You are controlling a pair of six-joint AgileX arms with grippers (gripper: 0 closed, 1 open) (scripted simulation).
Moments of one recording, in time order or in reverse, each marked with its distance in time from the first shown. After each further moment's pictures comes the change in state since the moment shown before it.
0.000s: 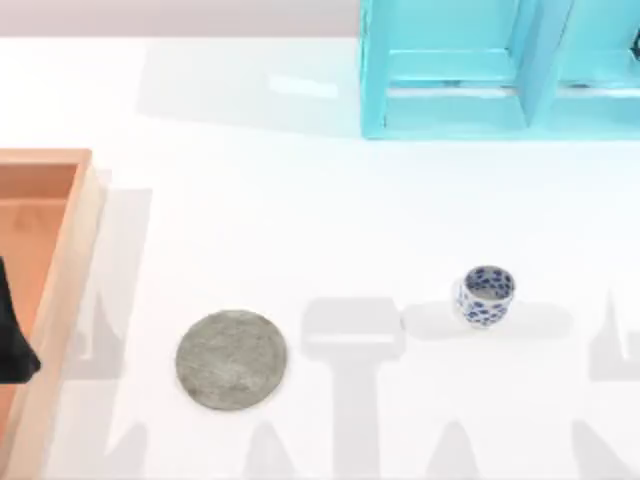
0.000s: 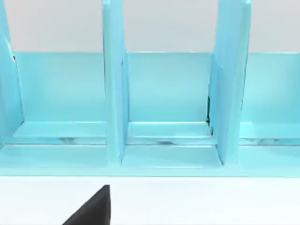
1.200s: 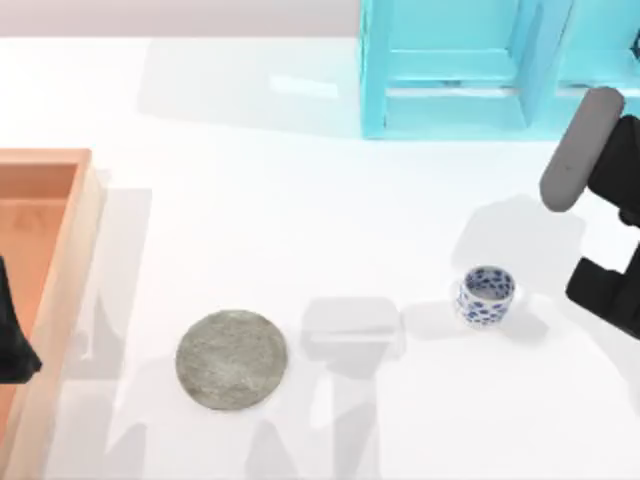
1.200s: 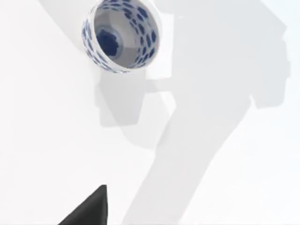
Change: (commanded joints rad) left arm 0.000 0.000 0.000 0.000 0.000 0.000; right arm 0.428 1.321 1.099 -0.890 0.100 -0.656
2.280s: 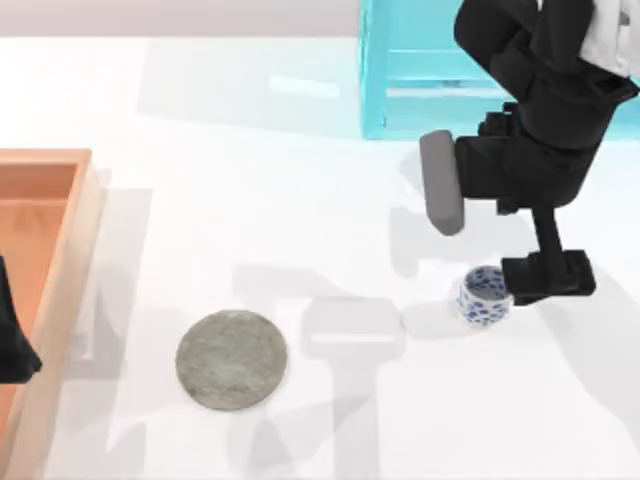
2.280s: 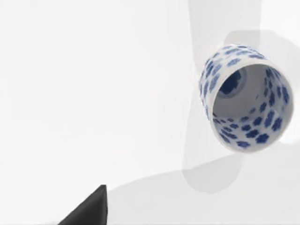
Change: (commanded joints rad) left arm 0.000 0.000 0.000 0.000 0.000 0.000; right arm 0.072 0.570 0.505 -0.390 -0.099 -0.393
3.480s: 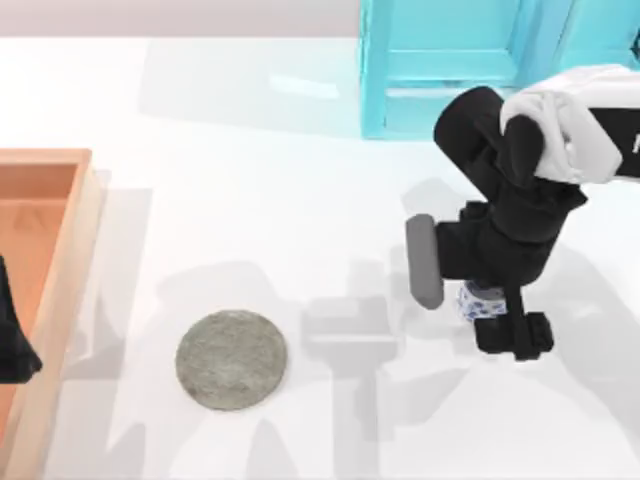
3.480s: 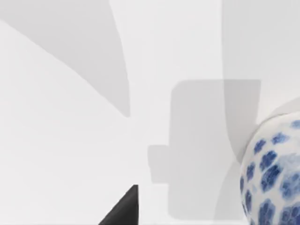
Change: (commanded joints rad) left arm 0.000 0.000 0.000 0.000 0.000 0.000; right arm 0.009 0.094 -0.281 0.372 -0.001 0.003
